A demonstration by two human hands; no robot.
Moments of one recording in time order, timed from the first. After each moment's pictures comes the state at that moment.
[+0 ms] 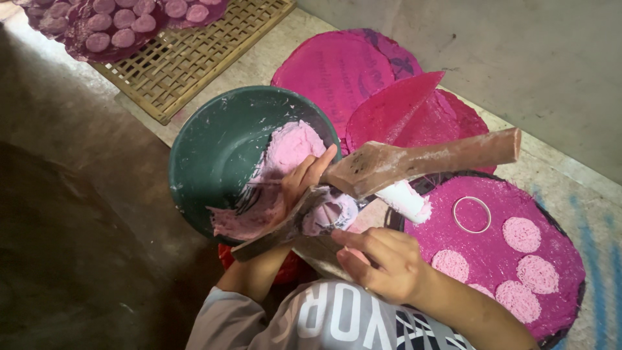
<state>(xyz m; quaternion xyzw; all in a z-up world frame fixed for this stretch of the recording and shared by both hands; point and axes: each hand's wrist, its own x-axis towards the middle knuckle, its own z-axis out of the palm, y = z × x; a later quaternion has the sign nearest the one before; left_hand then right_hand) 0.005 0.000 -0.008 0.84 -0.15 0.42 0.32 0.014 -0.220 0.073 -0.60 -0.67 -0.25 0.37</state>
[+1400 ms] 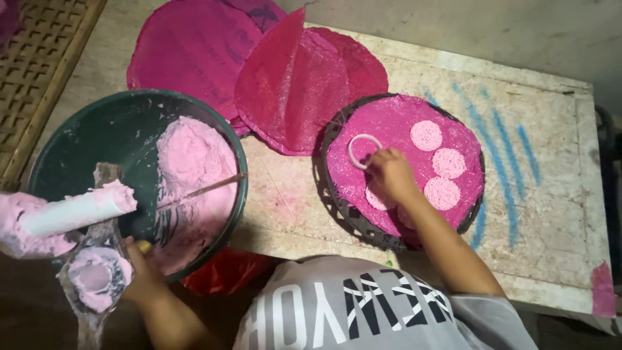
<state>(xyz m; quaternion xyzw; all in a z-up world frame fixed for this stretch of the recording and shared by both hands) -0.122 0.195 -0.251 0.91 0.15 0.38 0.02 0.075 -0.405 -0.168 -0.97 -0.19 -0.04 0.16</state>
